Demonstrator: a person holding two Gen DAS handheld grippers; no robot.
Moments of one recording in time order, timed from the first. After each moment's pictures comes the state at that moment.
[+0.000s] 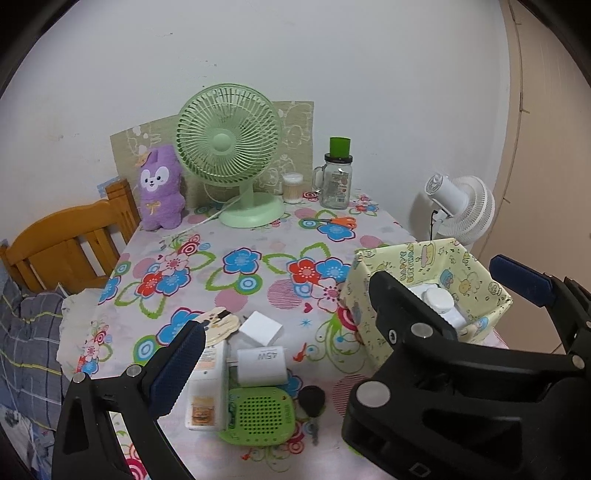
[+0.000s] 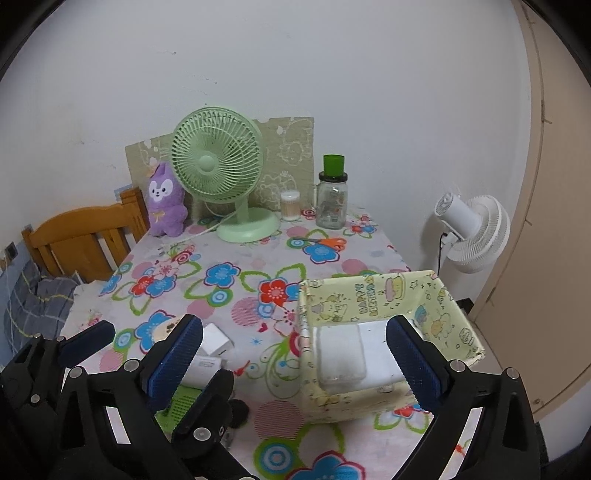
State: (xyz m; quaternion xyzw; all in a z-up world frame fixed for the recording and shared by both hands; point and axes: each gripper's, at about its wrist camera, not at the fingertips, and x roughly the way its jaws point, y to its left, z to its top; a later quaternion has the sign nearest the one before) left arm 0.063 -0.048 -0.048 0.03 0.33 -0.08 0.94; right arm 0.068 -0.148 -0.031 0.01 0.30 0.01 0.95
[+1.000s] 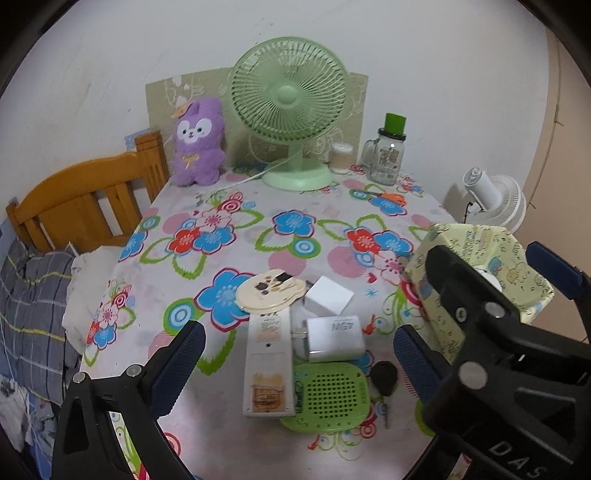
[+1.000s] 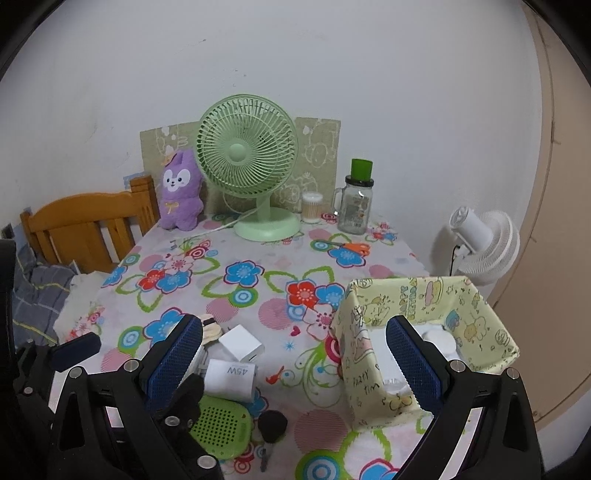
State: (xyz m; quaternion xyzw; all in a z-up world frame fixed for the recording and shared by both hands) left arm 0.081 0.026 -0.087 -0.01 0.38 -0.04 0.92; right arm 0.079 -0.086 -0.059 -0.04 0.28 0.01 0.96
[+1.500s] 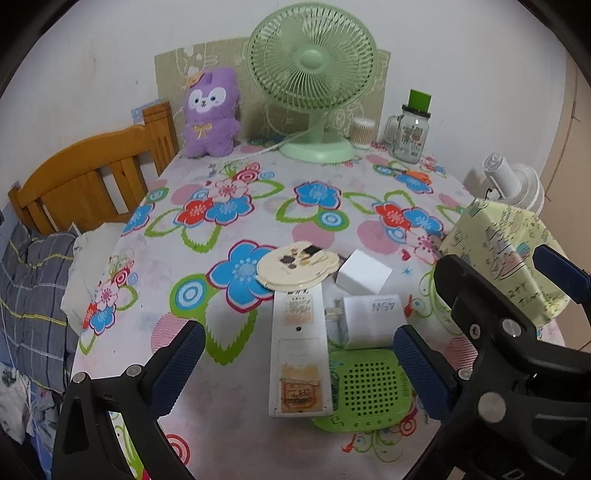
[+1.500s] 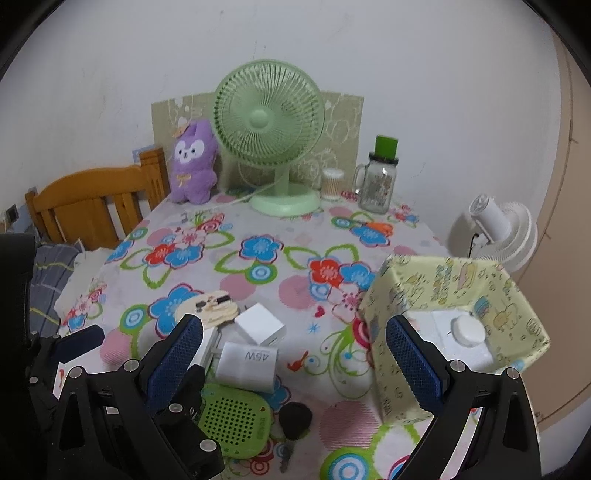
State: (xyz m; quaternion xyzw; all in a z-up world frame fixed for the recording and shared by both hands) left arm 0.096 0.046 -0.122 -0.01 0.42 -0.02 0.91; right arm 0.097 -0.065 -0.092 -0.04 0.33 0.03 0.94
